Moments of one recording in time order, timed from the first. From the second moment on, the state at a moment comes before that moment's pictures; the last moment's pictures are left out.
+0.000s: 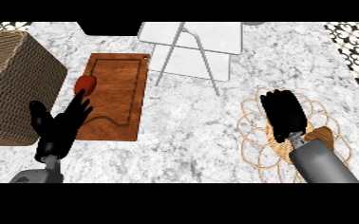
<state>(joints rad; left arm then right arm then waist) -0.04 0.25 0.00 -1.41 0.21 0.05 0.27 -0.29 -0.42 0.41 -1.32 1.36 0.14 0.28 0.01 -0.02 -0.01</state>
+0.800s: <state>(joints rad) -0.06 0.23 -0.01 -1.41 0.19 0.05 0.27 -0.25 -0.13 0.46 -1.47 1.13 0.16 0.45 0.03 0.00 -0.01</state>
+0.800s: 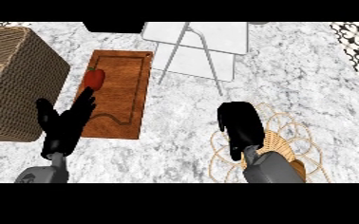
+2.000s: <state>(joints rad) -0.08 0.25 0.02 -1.36 0.20 0.03 0.30 -1.13 -0.01 0.45 -1.64 0.90 0.03 1.22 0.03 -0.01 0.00</state>
